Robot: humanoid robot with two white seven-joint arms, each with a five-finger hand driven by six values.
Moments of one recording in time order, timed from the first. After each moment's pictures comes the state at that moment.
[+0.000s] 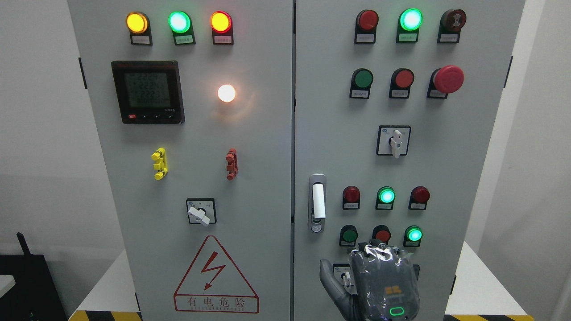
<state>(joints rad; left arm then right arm) 0.00 -0.06 0.00 0.00 -0.08 -0.05 0.02 -0.23 0.14 0.21 -1.91 1.64 0.07 -0.08</state>
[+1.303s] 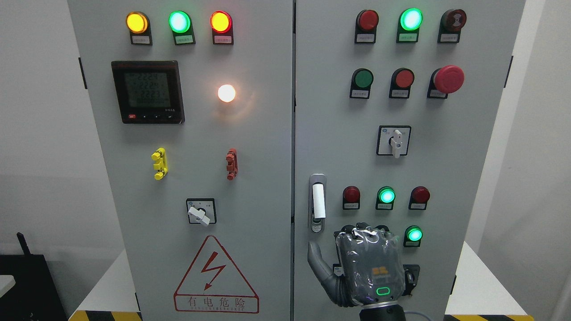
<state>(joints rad) 0.00 -0.06 0.00 0.00 -0.08 -0.05 0.02 -0.34 0.15 0.24 -1.84 1.59 0.10 -0.07</state>
